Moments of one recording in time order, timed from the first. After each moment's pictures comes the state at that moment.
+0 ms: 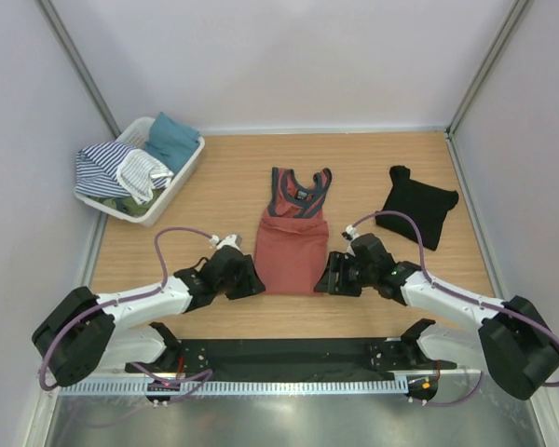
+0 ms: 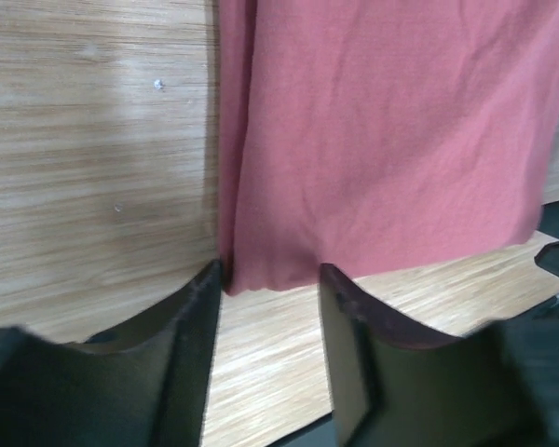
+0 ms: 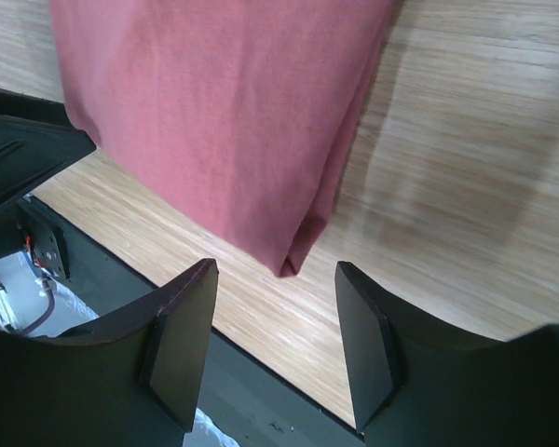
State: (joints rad) left arm -0.80 1.18 0.42 -0.09 -0.03 -0.92; right arm 0.61 1.09 0.42 -0.18 -0.30 0.74
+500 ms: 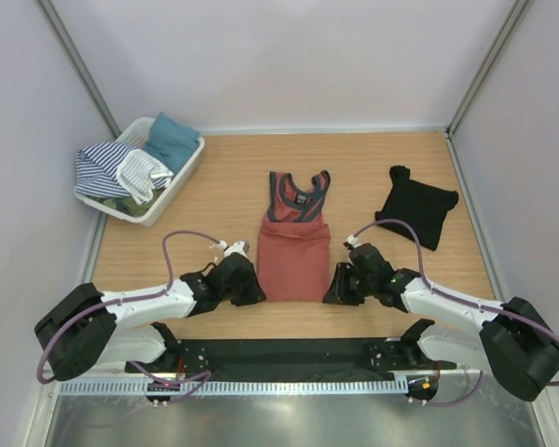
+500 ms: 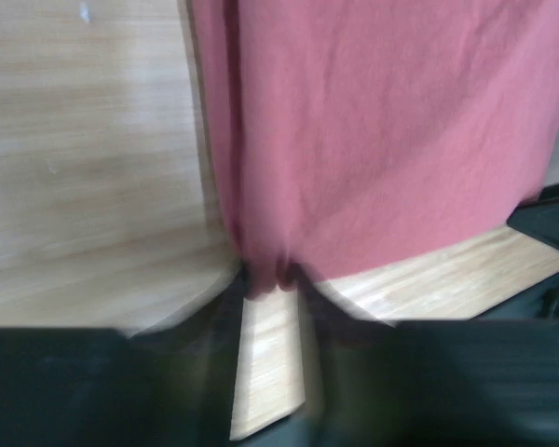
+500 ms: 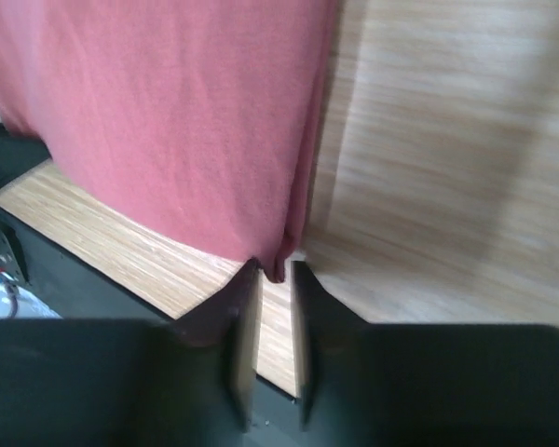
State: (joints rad) left arm -0.87 1.23 0.43 -0.07 -0.05 -0.95; right arm 0.66 1.11 0.35 -0.16 -0.24 0.79
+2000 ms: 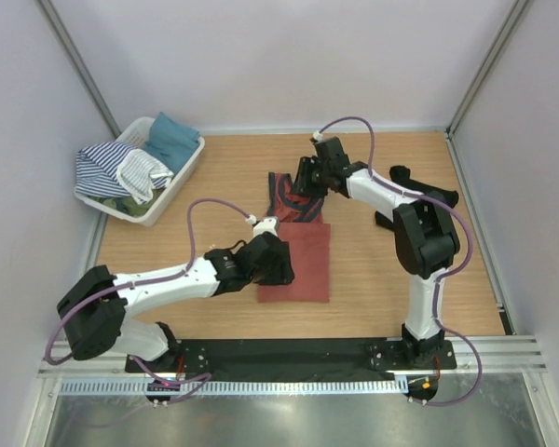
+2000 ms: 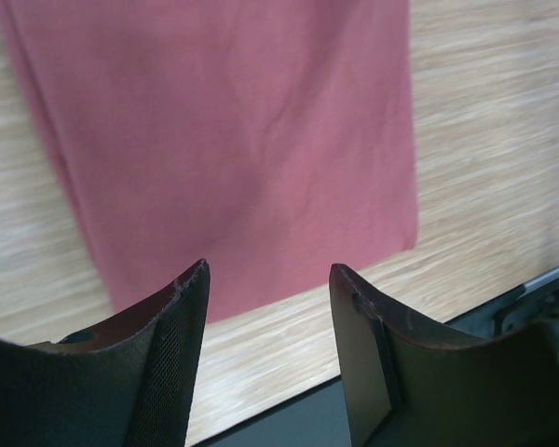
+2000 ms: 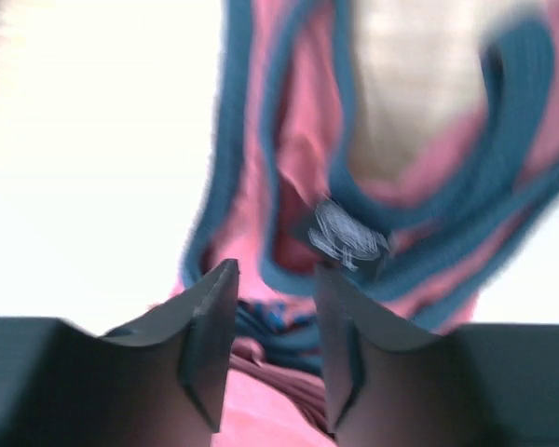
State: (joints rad) left arm -1.00 1.35 0.79 -0.30 -0.20 -0.86; right arm 0.44 1.98 1.44 -0.26 -0.20 0.53
